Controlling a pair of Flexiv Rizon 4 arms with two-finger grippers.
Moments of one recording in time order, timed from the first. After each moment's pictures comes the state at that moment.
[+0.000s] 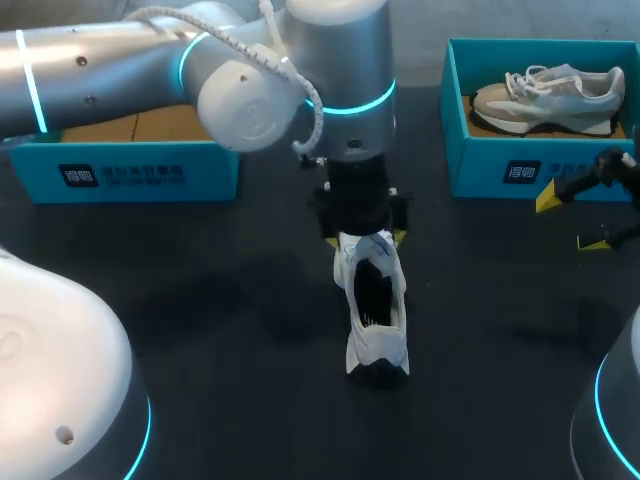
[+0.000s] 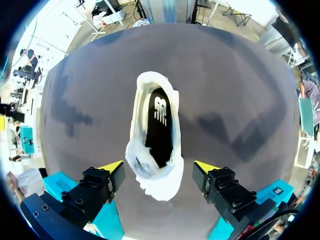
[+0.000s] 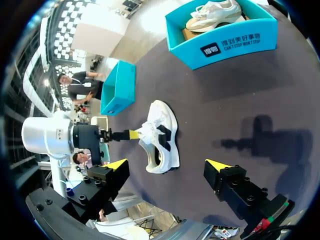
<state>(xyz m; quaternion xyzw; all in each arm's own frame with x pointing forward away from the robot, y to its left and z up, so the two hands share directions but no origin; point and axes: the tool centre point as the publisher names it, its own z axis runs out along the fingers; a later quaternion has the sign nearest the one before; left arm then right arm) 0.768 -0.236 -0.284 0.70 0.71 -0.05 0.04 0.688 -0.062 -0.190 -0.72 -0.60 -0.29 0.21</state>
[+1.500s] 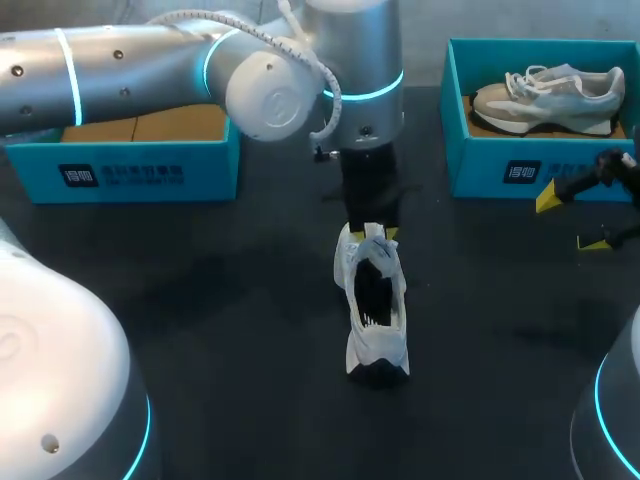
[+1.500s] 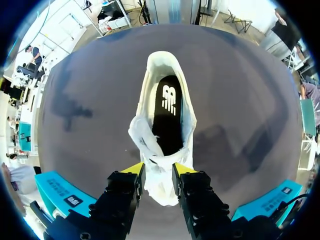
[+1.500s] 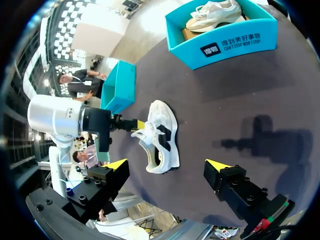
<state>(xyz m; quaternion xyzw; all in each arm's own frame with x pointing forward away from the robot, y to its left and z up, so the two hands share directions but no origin) 0.790 -0.253 -0.318 0.69 0.72 -0.08 0.00 0.688 -0.062 -0.190 -0.72 -0.60 -0.29 0.21</state>
